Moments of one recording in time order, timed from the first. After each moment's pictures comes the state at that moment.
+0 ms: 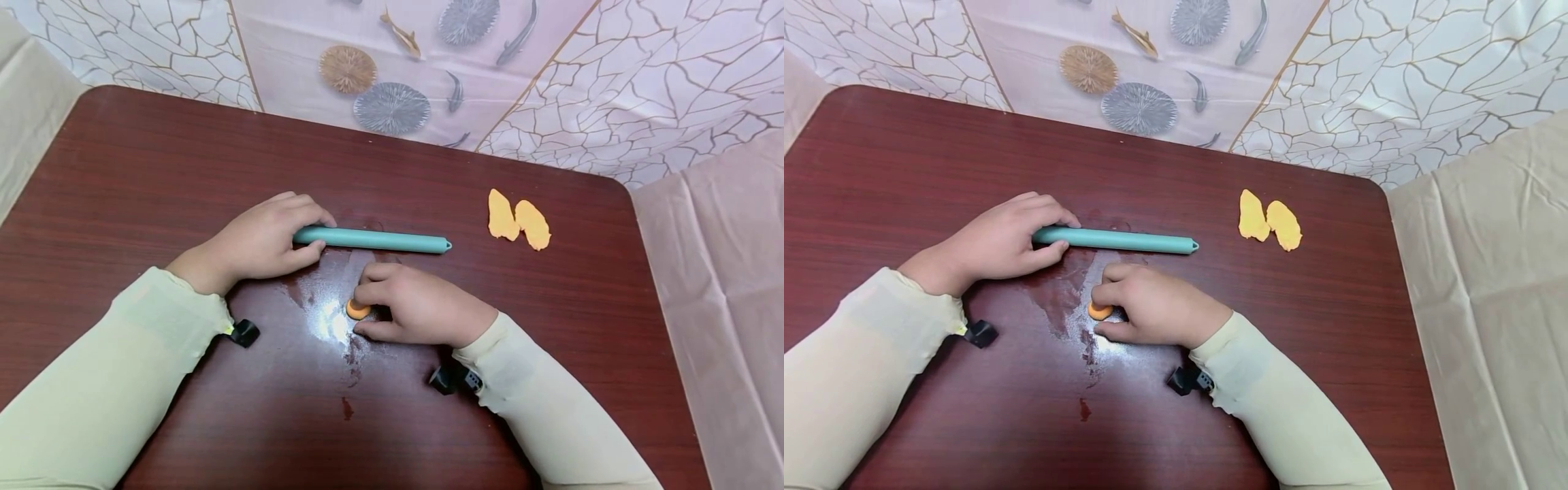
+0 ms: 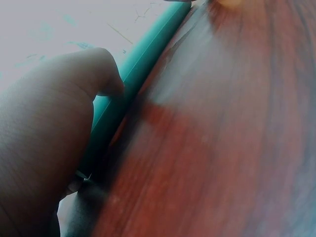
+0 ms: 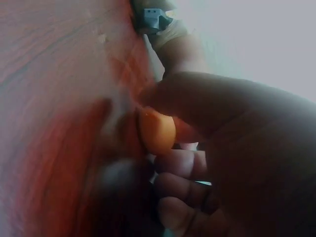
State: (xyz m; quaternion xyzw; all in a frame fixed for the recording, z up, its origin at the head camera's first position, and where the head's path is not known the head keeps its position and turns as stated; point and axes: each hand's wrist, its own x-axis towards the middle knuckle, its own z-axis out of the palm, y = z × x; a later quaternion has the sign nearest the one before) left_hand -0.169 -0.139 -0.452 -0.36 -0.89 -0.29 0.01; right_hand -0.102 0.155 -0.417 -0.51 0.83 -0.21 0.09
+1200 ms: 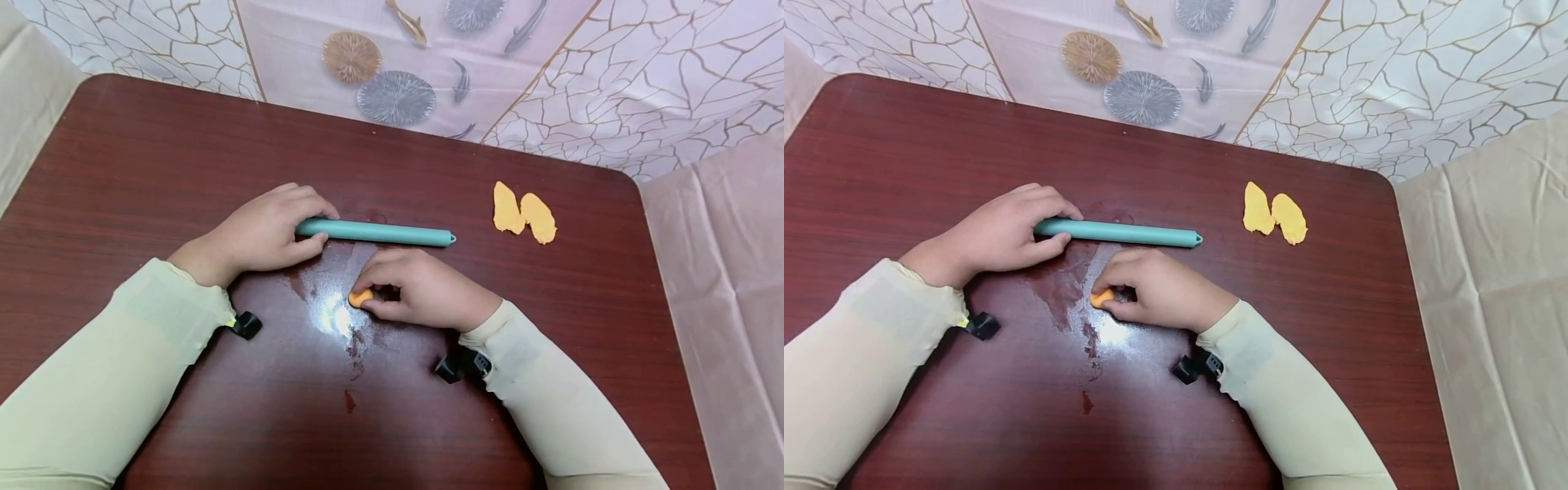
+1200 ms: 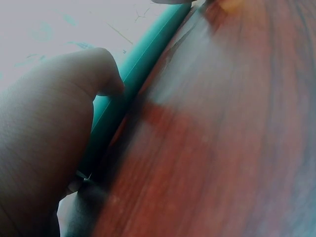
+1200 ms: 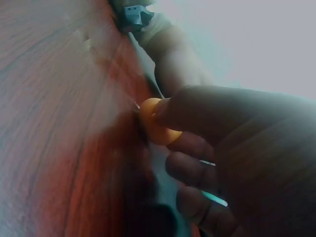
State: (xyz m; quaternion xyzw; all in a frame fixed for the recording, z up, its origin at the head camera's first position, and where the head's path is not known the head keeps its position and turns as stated) left_hand -0.170 -0.140 -0.452 -0.36 -0.88 -0.29 0.01; right_hand -0.117 0.163 -0.424 -0.50 0.80 -0.32 0.10
